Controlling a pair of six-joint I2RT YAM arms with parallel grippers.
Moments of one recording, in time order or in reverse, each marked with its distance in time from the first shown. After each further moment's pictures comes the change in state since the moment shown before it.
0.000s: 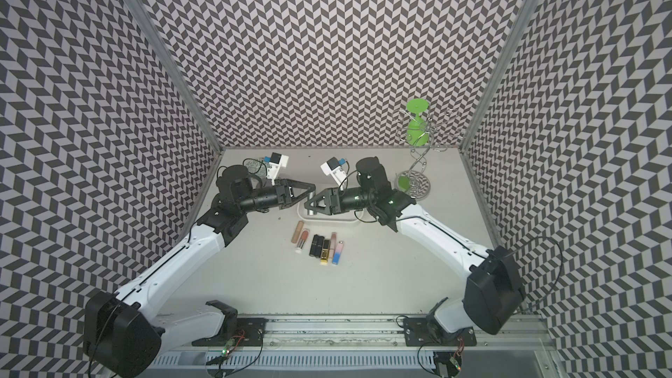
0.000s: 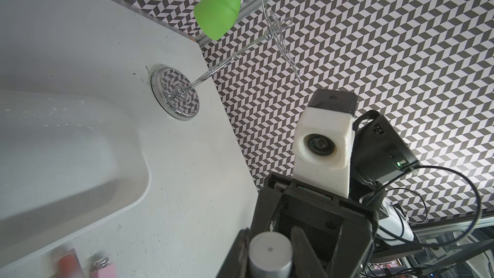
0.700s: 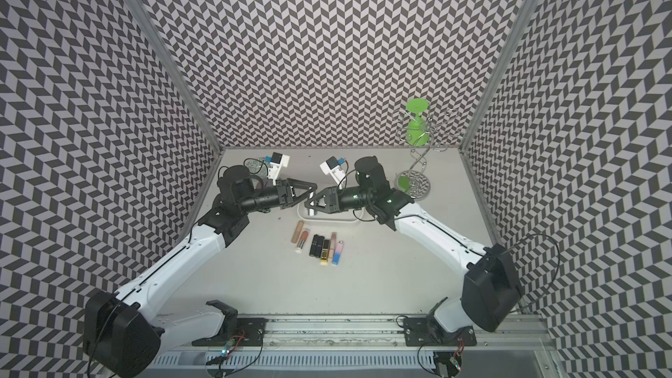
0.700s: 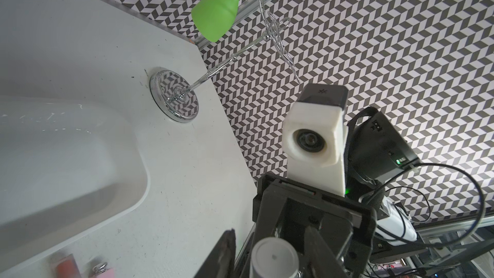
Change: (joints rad) left arm -0.013 0.000 0.000 0.006 -0.019 0.015; right arm 0.000 0.014 0.010 0.005 0.003 0.018
